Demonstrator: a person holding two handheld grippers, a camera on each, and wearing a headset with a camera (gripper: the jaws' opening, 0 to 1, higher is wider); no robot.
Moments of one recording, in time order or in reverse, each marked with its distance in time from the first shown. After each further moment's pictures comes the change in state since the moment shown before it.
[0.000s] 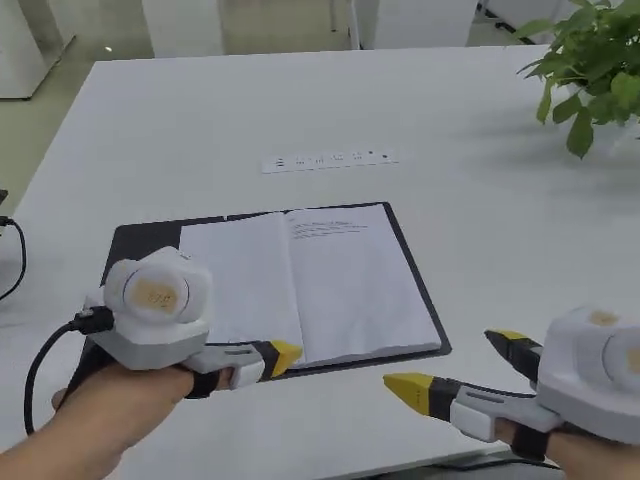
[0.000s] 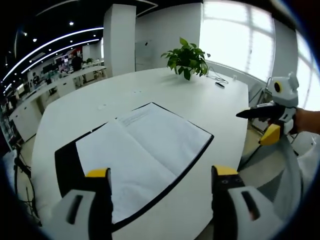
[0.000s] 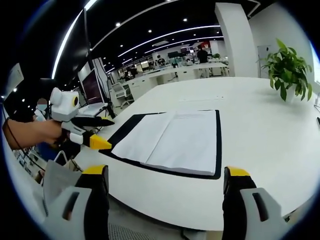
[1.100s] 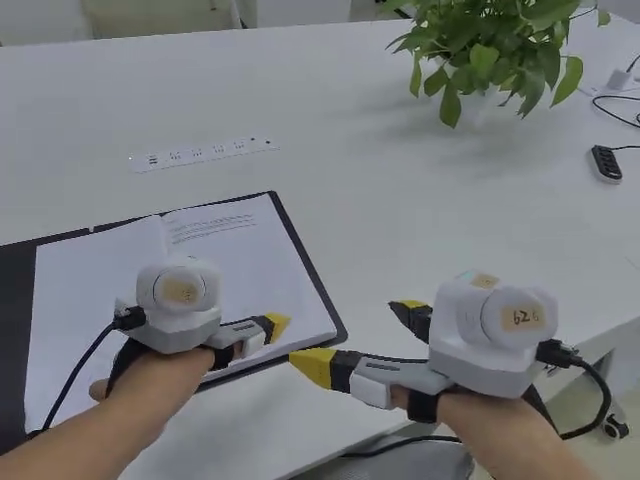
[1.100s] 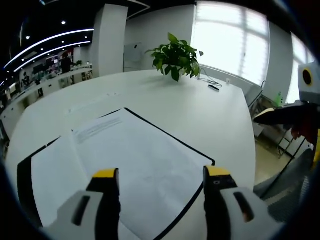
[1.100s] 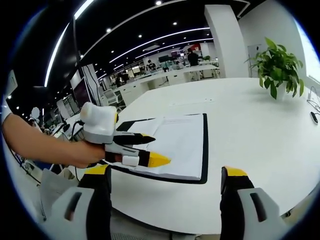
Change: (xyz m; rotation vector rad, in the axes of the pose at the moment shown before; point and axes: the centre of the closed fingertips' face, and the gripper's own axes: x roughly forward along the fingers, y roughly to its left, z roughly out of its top) left arm 0.134 -0.061 0.018 -0.016 -0.054 -0.088; right arm -0.007 -0.026 0.009 0.043 -0.036 -0.061
